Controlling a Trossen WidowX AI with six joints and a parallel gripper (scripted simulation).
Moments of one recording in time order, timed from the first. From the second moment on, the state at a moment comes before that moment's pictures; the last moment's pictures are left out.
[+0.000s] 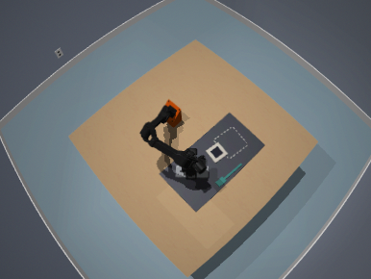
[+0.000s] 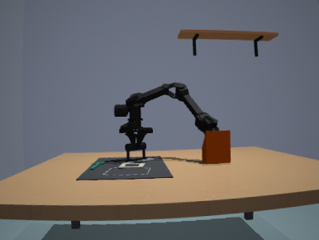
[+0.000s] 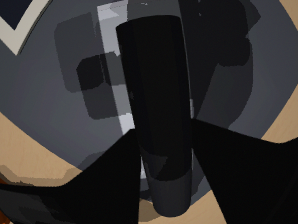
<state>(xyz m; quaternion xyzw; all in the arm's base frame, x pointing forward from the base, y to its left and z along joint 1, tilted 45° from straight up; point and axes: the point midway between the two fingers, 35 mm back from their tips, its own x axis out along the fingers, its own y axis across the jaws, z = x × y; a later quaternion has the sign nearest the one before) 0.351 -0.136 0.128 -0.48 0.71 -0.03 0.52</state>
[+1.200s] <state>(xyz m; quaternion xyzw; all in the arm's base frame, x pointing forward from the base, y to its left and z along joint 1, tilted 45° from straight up) 0.351 -0.137 0.128 -0.66 0.64 0.29 0.24</state>
